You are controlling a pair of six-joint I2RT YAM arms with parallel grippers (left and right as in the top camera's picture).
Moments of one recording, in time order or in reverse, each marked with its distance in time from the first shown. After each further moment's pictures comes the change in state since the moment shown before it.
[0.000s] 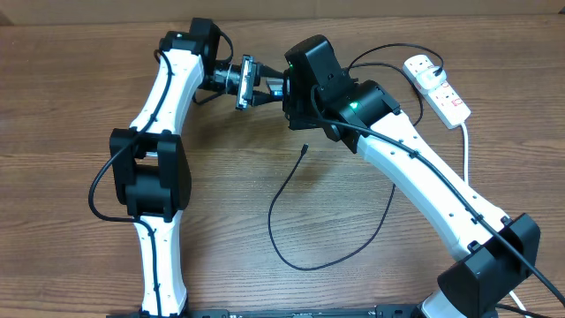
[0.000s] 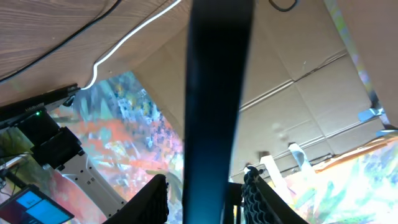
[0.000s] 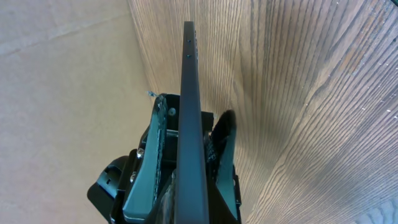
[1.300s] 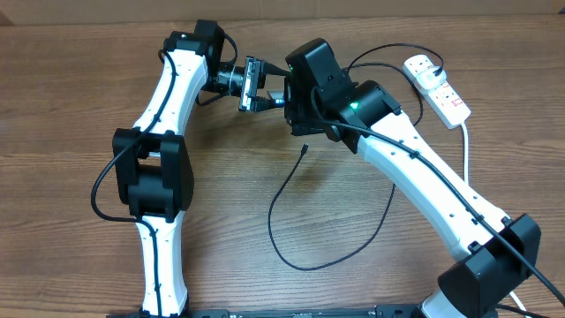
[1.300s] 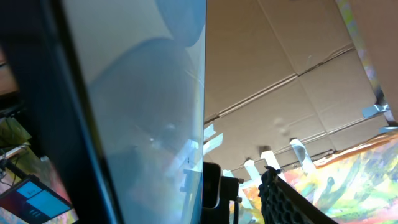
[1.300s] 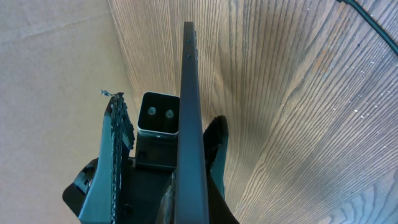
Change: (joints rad) left arm -0.019 0.000 0.000 -0.033 0.022 0.015; right arm -0.001 -0.002 0.000 -0.059 -0.027 -0.019
